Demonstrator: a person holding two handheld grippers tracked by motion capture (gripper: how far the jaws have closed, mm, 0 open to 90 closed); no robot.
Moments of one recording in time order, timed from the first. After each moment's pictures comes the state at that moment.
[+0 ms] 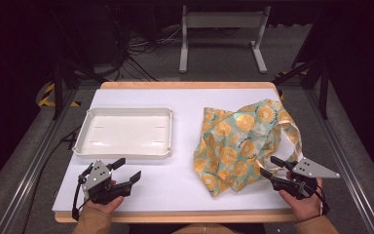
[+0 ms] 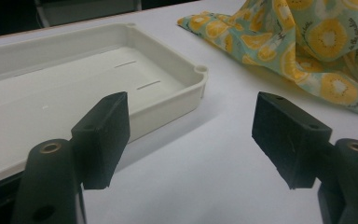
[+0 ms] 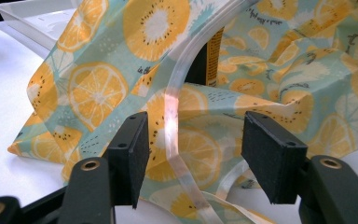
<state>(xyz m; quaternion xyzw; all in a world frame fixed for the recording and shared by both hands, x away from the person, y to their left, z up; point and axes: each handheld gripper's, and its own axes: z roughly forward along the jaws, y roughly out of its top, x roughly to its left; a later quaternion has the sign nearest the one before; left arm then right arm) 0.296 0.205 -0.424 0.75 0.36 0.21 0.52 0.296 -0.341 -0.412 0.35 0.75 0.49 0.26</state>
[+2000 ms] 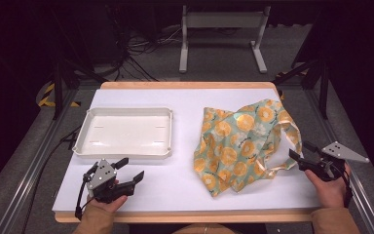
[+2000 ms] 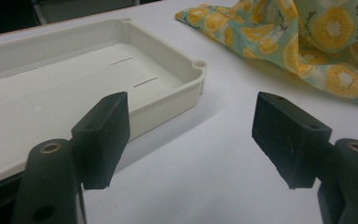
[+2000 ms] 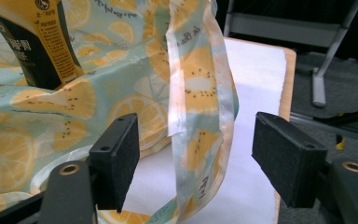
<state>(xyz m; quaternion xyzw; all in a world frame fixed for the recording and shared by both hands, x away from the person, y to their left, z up) 0.301 0.198 -0.427 0.76 0.35 0.21 0.50 0.337 -0.427 -0.411 0.44 0.71 0.46 0.31</state>
